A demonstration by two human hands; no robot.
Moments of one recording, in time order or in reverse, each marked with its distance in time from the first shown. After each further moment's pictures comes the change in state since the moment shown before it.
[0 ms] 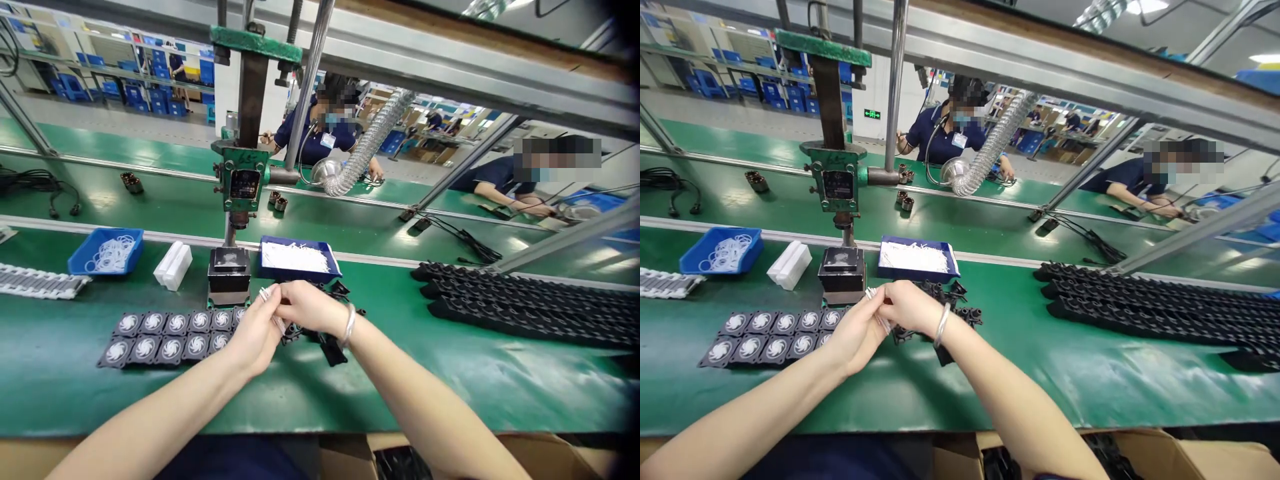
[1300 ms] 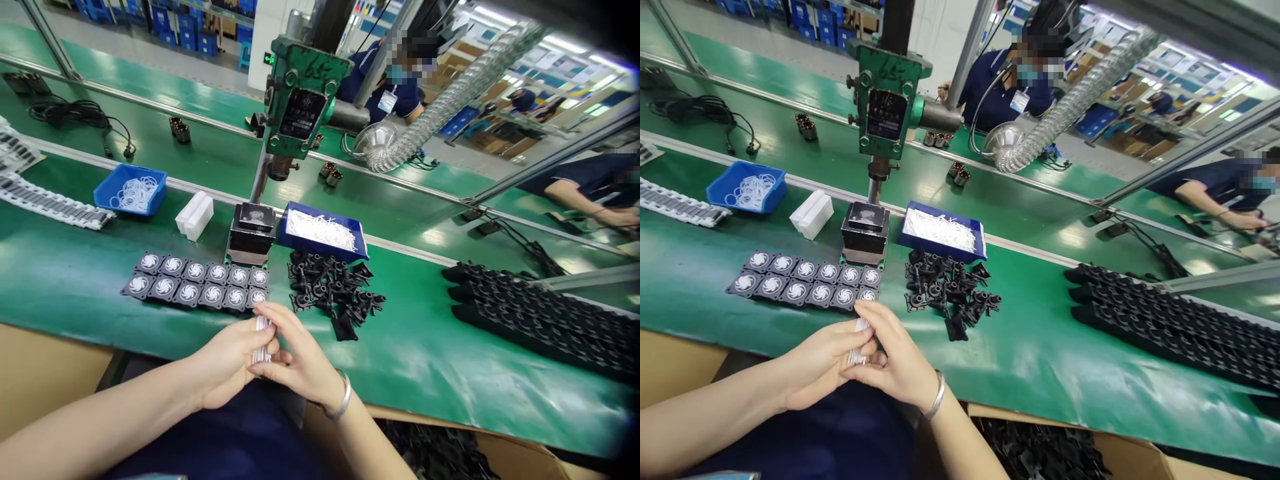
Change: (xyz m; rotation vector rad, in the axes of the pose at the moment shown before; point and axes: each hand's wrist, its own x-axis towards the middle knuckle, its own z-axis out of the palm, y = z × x) left_hand -0.091 0.003 -0.043 0.051 0.117 -0.443; right_hand -0.070 0.019 0.124 0.246 0.164 -0.455
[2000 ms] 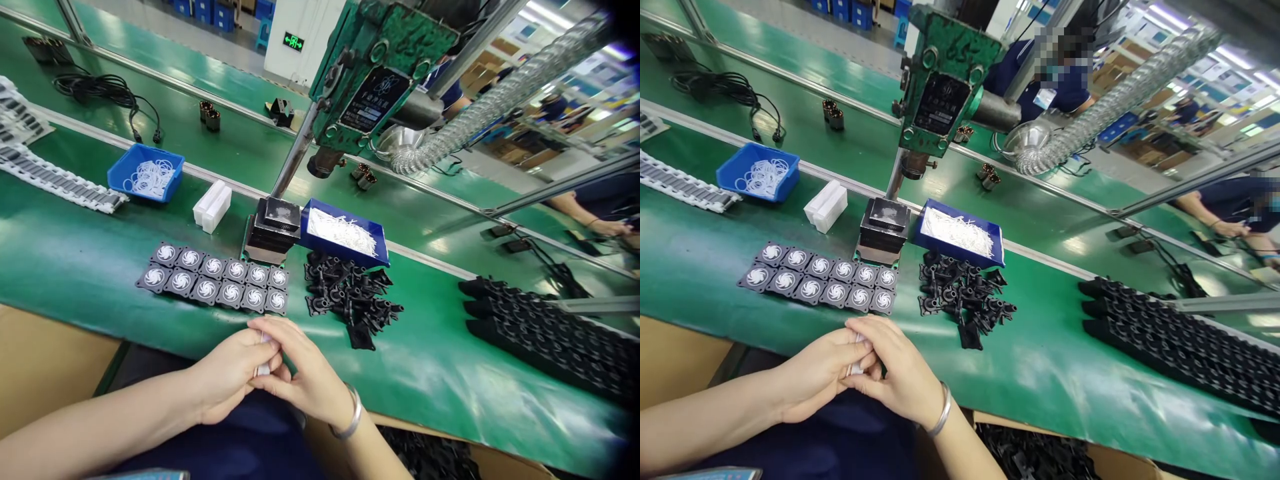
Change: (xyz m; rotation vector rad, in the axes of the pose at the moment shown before) left_hand -0.013 -0.001 -0.024 0.112 0.019 0.009; right_hand 0.015 -0.012 0.017 -0.031 -0.123 -0.006
